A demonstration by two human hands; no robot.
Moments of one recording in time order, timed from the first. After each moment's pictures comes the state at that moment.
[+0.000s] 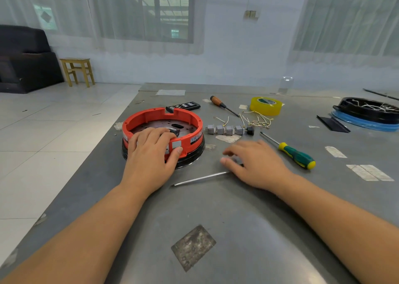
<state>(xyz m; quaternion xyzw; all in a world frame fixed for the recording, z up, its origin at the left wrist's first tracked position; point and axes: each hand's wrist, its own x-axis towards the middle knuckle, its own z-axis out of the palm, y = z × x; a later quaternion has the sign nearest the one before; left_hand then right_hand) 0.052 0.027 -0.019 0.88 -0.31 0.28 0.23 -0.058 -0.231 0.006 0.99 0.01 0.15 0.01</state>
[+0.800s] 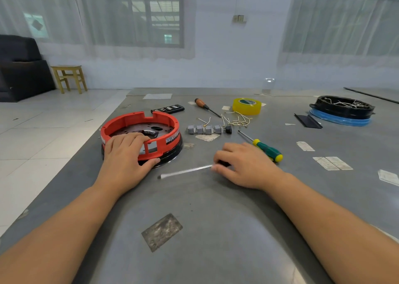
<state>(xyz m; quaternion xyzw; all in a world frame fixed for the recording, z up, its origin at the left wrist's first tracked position) 0.047 0.036 -0.022 0.89 -0.31 0.26 0.20 -0.101 -0.265 0.002 0.98 0.09 0.18 0.04</state>
